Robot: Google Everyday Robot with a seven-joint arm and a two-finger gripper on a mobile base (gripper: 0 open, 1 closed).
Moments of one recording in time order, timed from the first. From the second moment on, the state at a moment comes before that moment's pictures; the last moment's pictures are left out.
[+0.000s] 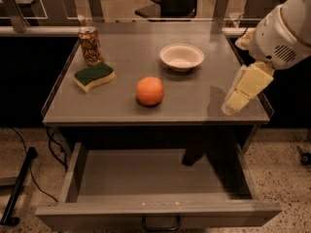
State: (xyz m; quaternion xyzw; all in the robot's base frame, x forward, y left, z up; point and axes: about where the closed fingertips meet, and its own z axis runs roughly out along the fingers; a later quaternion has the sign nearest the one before) arm 0.496 -0.168 0.954 -0.57 0.78 0.05 0.25
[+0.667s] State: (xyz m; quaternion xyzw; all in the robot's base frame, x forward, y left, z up) arm 0.523 -0.127 0.937 -0.57 0.77 0.06 0.29
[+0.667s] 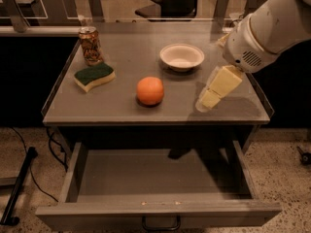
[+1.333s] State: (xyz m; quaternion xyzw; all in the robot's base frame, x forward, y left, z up) arm 0.538 -0.096 0.916 -0.57 0.77 0.08 0.29
